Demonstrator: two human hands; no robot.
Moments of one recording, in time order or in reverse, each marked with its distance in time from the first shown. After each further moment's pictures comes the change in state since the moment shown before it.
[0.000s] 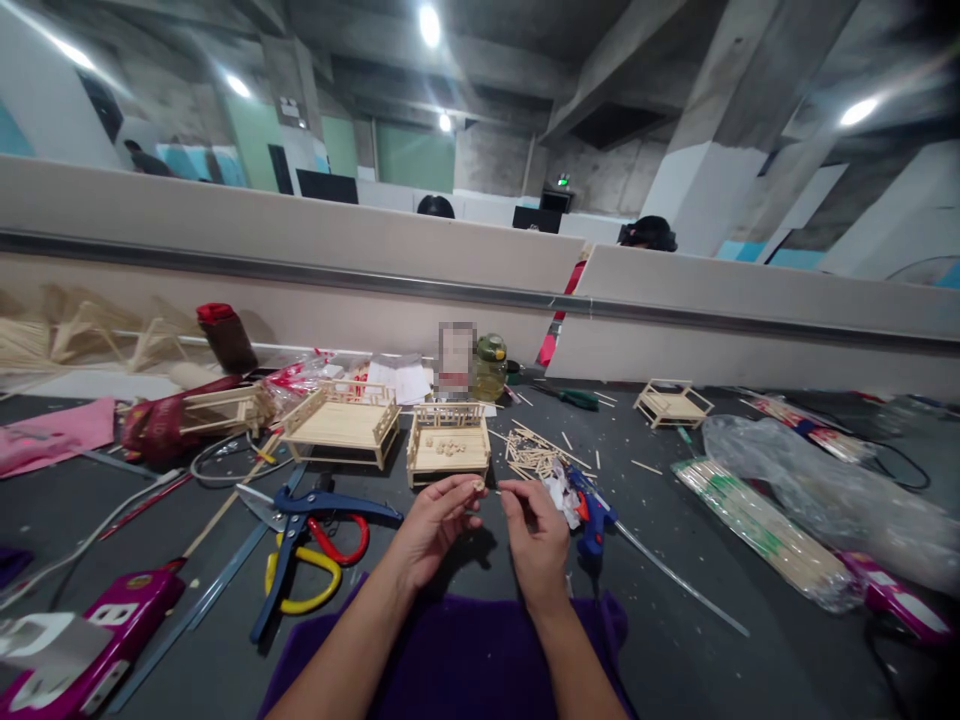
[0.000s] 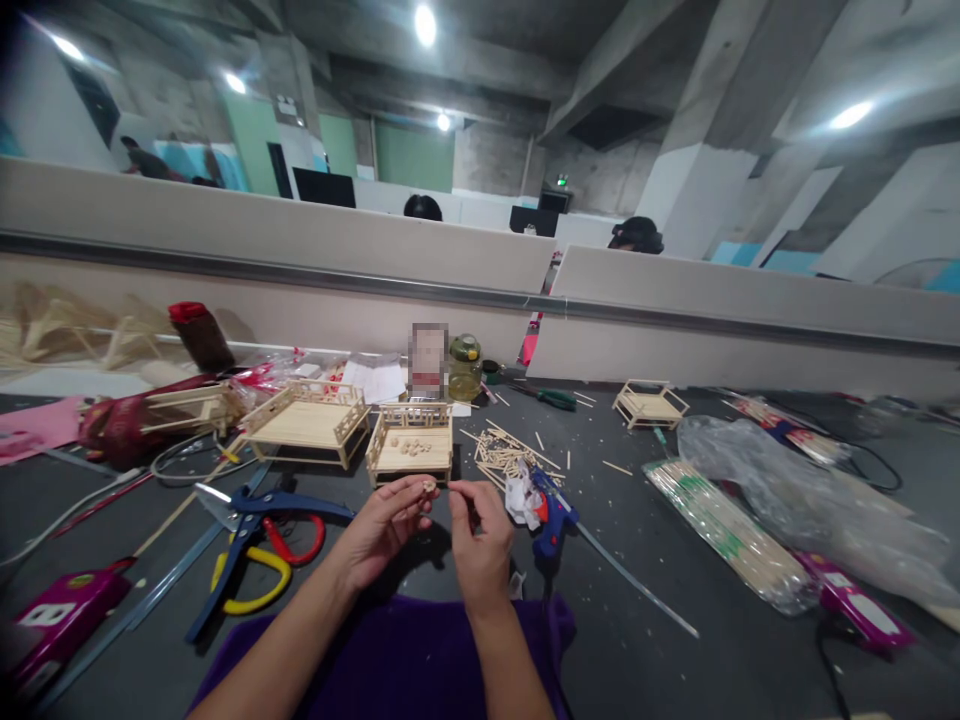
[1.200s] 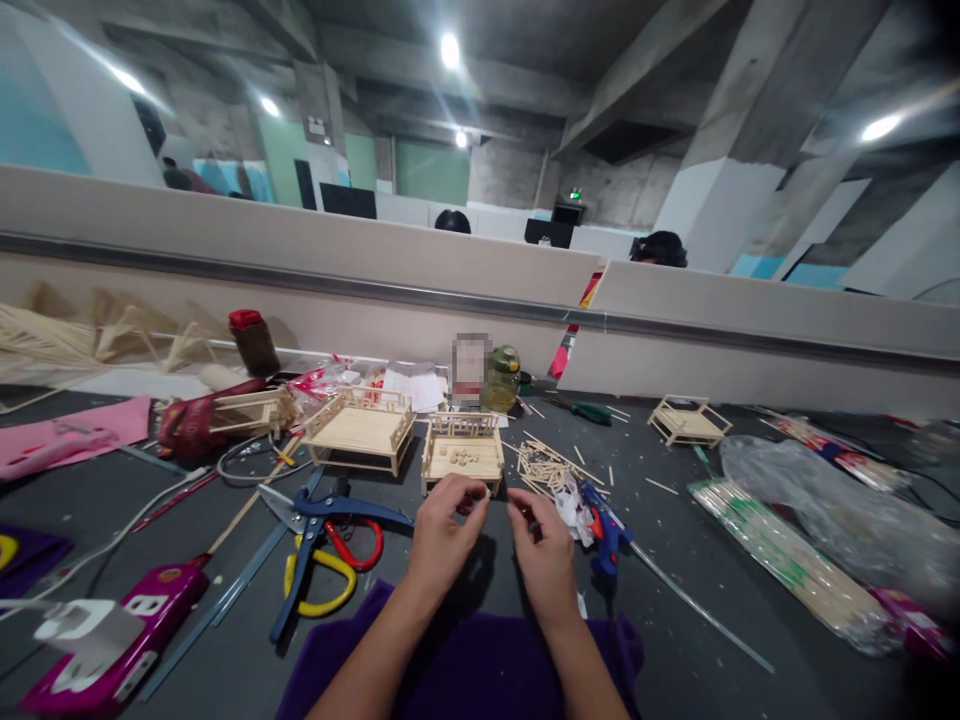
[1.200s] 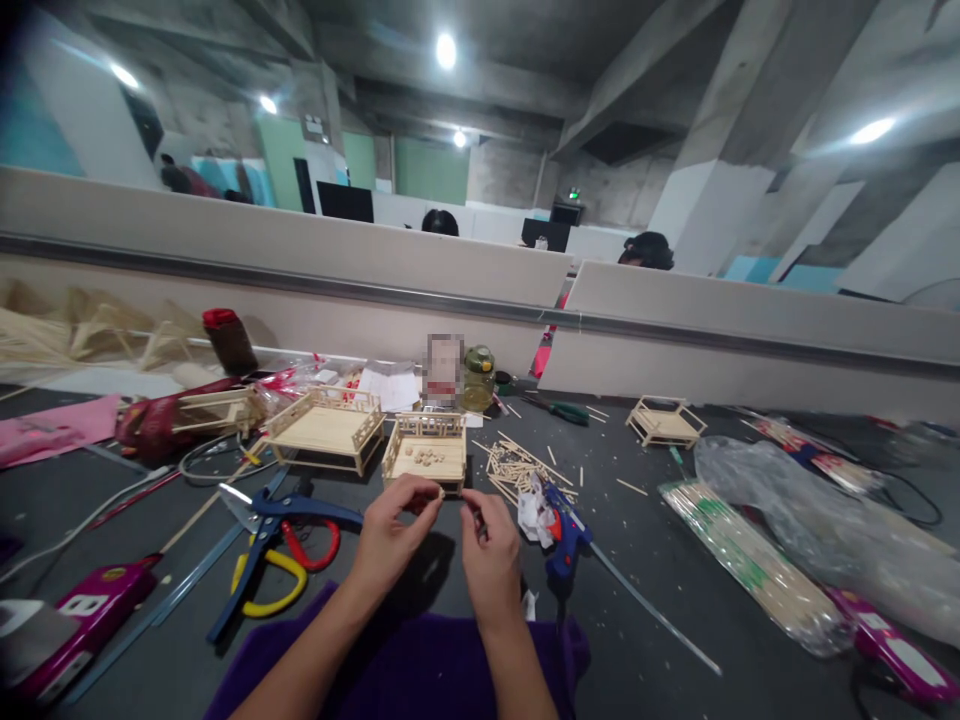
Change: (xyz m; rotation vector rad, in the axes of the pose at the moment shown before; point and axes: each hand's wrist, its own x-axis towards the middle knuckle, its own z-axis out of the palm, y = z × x) left_hand -0.006 0.002 -0.003 1.080 0.154 0.845; right_hand 0.000 0.015 0.003 -0.217 -0.121 0.030
